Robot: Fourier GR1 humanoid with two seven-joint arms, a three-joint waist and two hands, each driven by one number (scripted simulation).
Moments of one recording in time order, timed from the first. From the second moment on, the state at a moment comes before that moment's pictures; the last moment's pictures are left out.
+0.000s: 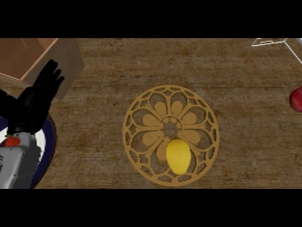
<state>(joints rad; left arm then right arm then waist) -0.26 0.23 0.10 -1.49 0.12 0.01 0.22 -0.66 -0.66 -0.48 -1.51 0.53 0.17 0.61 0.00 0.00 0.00</state>
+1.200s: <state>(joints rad) -0.28 0.22 0.12 -1.48 0.11 -0.03 0.22 -0.64 -0.84 -0.63 -0.89 0.48 -0.09 0.14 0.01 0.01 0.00</state>
